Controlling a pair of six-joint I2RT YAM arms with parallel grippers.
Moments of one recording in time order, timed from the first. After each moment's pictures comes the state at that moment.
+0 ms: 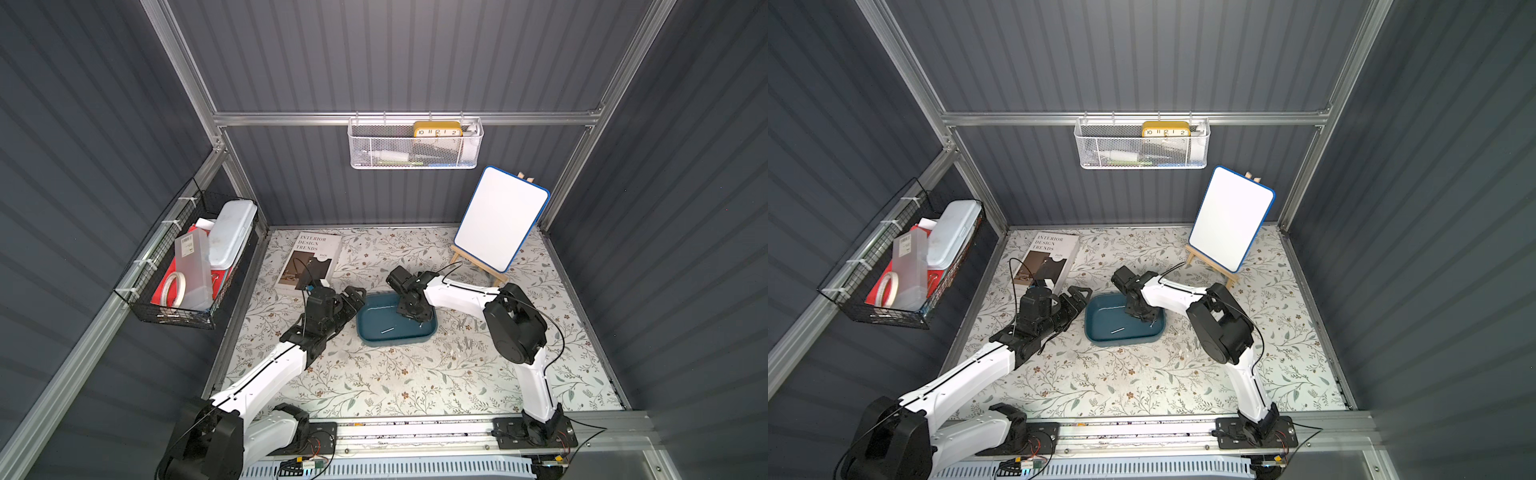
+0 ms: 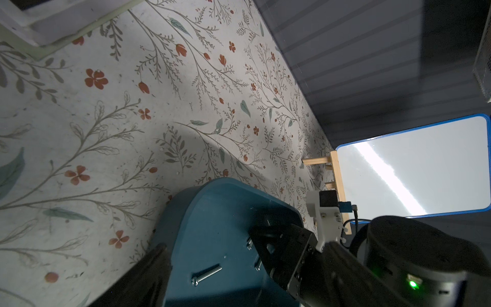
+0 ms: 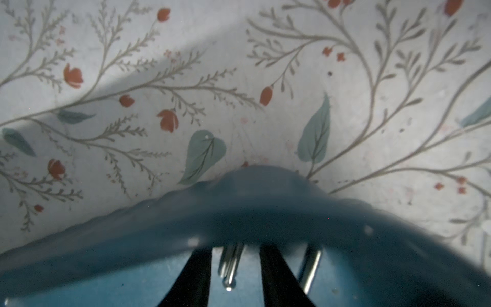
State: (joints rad) left arm -0.41 1.13 0.56 0.03 0.11 -1.03; right arm 0.78 2.12 1.56 -0.77 0.18 1.04
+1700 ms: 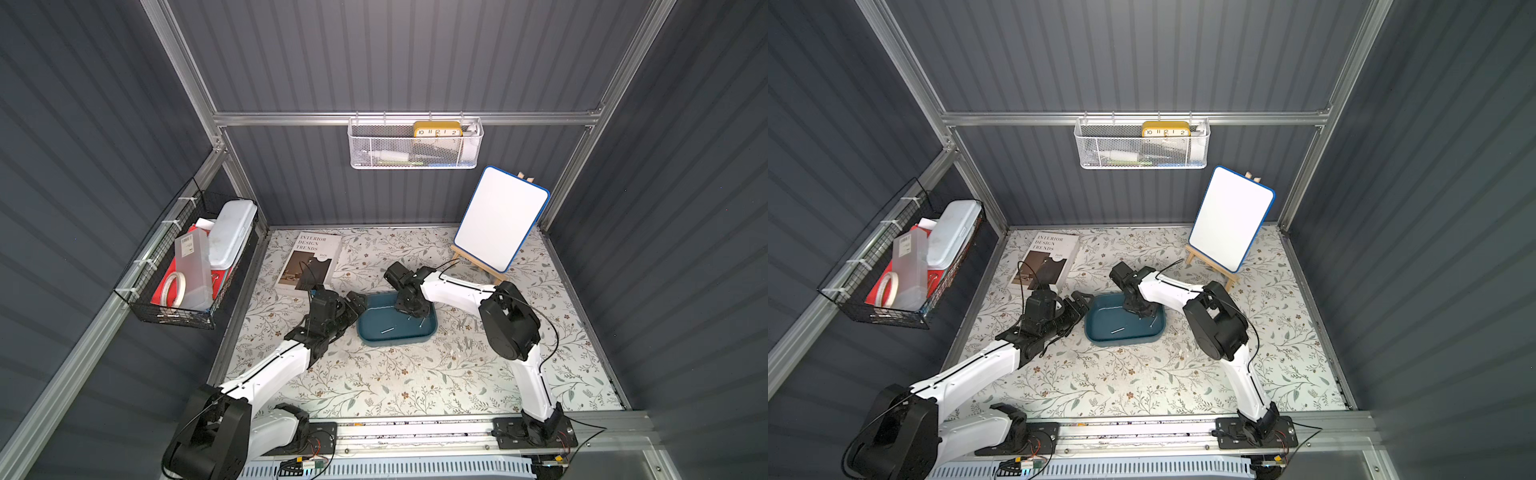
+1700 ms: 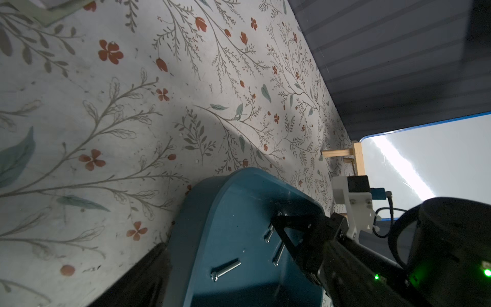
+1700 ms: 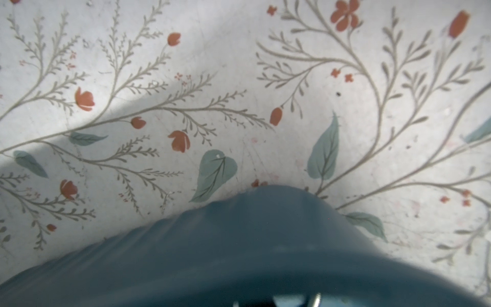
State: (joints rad) left arm -0.41 1.19 0.53 0.05 0.13 -1.02; right arm 0.75 2.19 1.66 -0.83 0.19 1.05
